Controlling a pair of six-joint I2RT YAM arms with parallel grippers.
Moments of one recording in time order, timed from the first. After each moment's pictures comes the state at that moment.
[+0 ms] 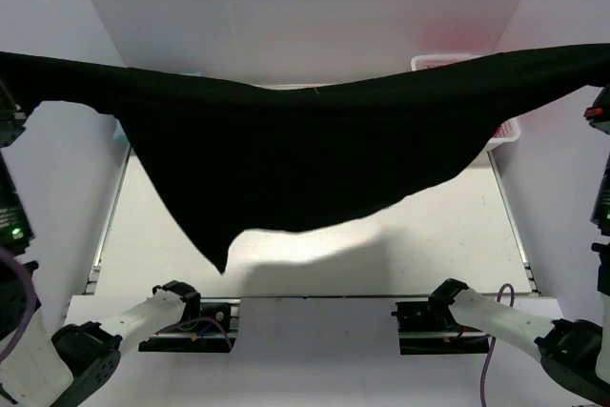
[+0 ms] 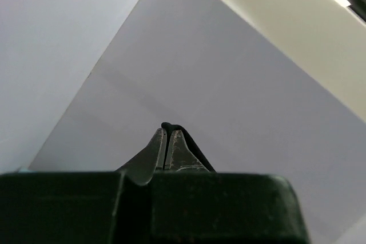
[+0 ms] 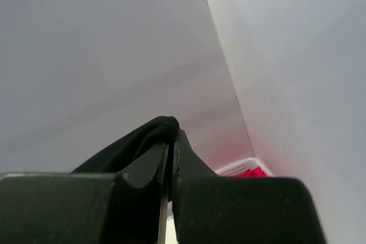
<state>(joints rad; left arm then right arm) -0.47 0.96 2.12 -0.44 -0.77 -0.21 0.72 0.88 1.87 -0.25 0.90 -0.22</state>
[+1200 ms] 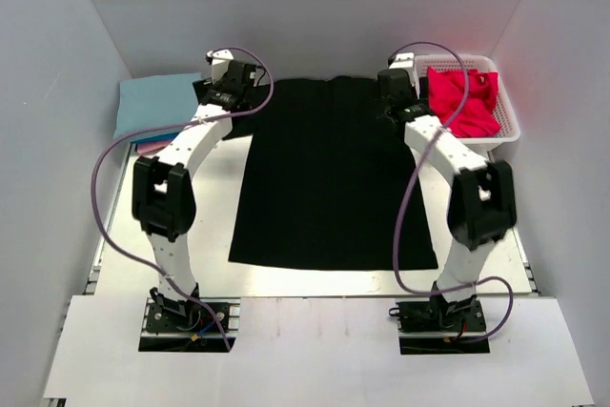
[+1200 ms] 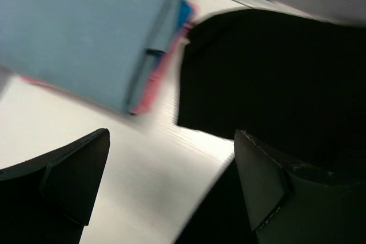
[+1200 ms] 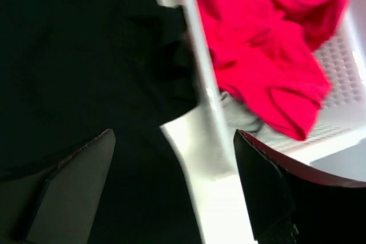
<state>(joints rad) -0.33 1.96 1.74 -0.48 -0.78 -0.40 0.35 1.85 1.51 -0.25 0.65 0.00</state>
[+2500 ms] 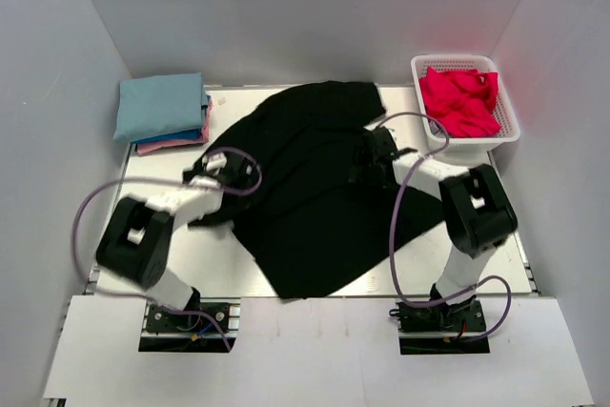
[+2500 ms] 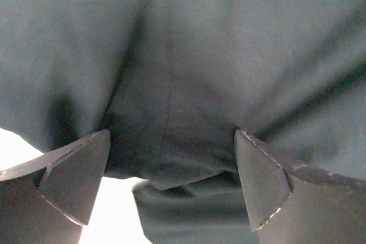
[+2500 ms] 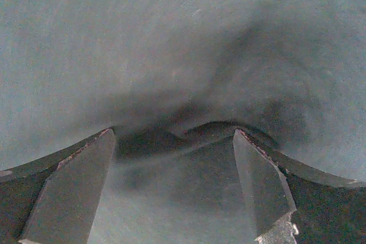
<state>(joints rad) -0.41 1.63 0.88 -0.47 -0.38 -0.83 0.46 1.75 1.01 -0.28 0.16 0.53</state>
